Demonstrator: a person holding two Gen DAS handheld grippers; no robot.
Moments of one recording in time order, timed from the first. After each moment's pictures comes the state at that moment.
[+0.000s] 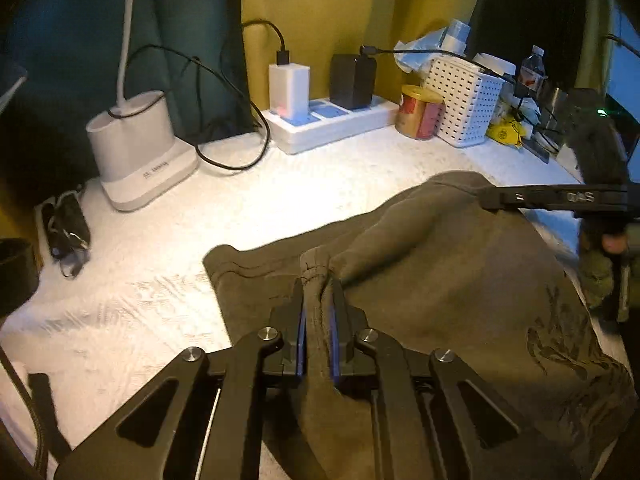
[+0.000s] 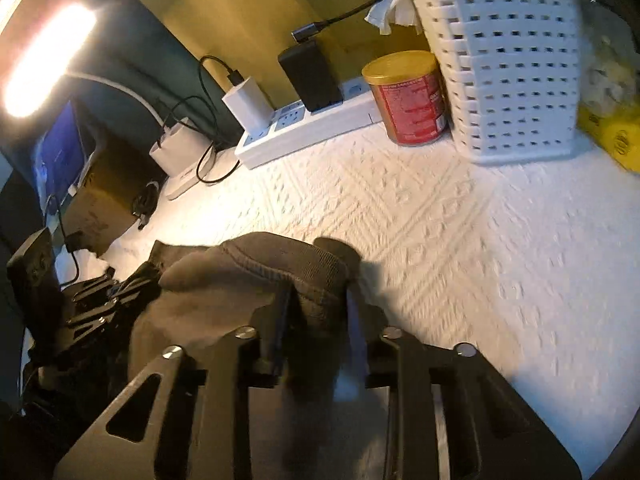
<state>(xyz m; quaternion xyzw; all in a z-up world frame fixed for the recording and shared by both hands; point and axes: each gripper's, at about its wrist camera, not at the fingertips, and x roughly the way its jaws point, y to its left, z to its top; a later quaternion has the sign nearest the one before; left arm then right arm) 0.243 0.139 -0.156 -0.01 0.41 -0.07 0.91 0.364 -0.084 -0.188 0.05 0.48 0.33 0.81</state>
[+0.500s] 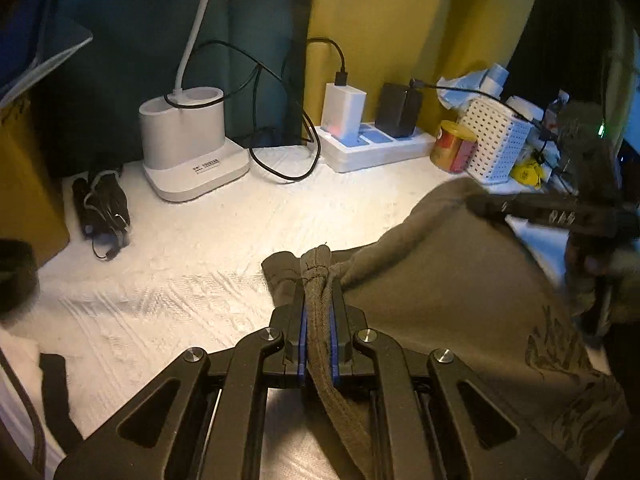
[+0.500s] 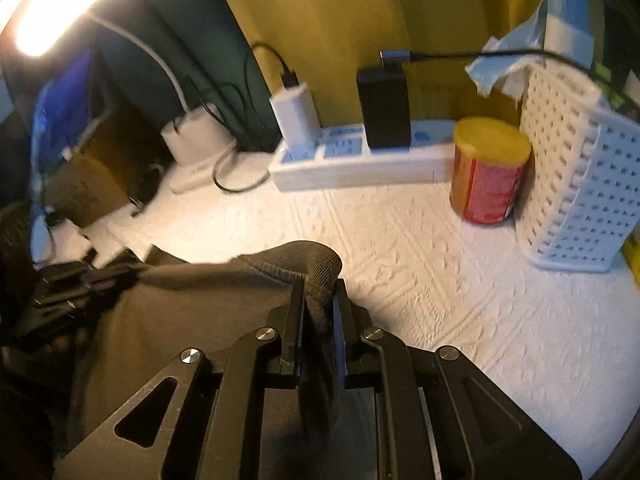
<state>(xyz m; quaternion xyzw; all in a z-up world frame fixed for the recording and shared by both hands) 0.236 0.178 -0.151 -0.07 0.39 -0.04 0.92 0.375 -0.023 -0.177 -0.05 0.44 0.34 0.83</state>
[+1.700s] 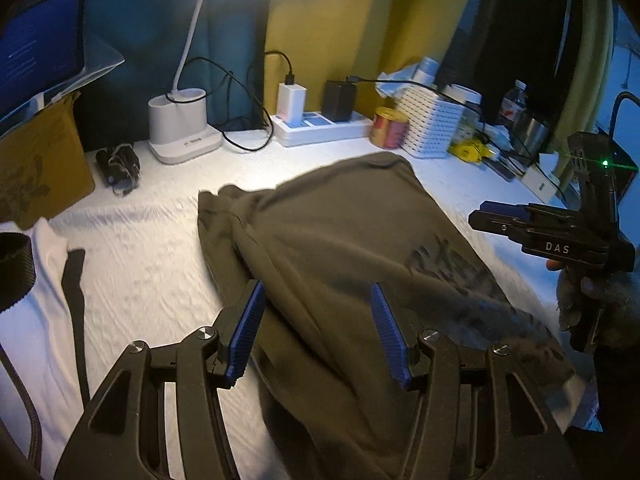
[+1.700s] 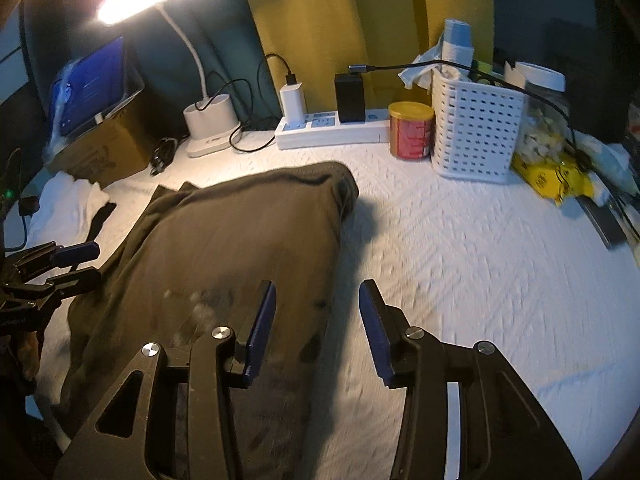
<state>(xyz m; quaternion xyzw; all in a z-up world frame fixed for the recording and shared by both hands) 0.130 0.110 -0.115 -0.08 0.40 -0.05 0.91 0.251 -0.101 -0.136 -0.07 0.42 0.28 0.86</state>
